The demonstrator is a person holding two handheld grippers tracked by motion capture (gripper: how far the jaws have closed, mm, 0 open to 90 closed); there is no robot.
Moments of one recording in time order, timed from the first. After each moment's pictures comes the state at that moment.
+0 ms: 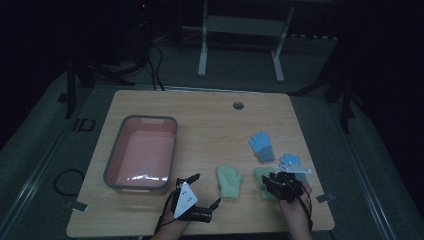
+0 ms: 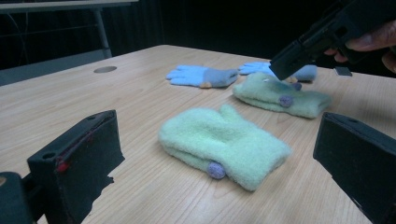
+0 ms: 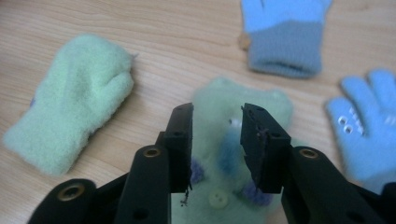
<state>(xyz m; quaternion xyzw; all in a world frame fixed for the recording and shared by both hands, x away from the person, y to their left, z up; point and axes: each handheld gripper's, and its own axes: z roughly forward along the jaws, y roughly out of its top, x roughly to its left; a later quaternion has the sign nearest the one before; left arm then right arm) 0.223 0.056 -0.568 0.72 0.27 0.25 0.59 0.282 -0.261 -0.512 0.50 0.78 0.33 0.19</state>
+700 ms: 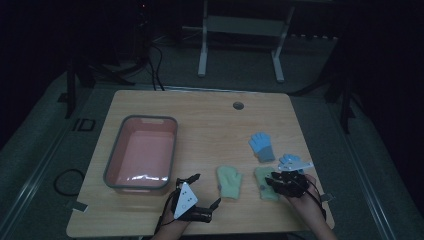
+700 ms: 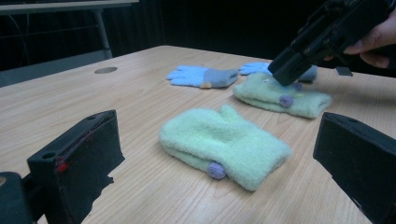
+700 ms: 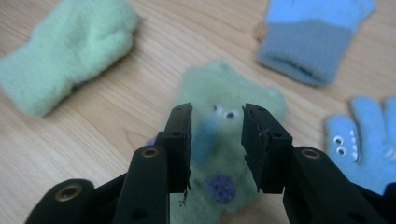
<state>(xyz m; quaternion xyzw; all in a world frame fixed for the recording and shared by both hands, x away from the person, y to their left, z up) 0.223 0.056 -0.568 0.72 0.27 0.26 0.59 0.301 -0.288 -0.522 0.40 0.85 0.31 0.16</state>
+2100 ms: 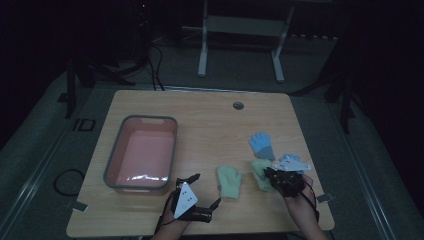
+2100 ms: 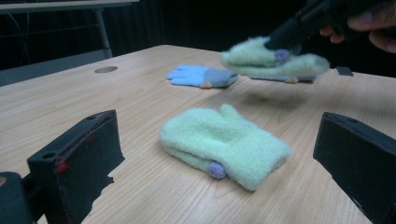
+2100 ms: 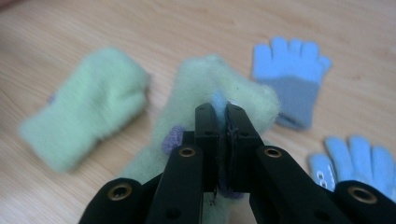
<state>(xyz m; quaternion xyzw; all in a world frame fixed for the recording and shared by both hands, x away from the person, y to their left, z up) 0.223 0.056 -0.568 0.72 0.27 0.26 0.58 0.286 -0.256 -0.489 0.40 0.82 0.34 0.23</state>
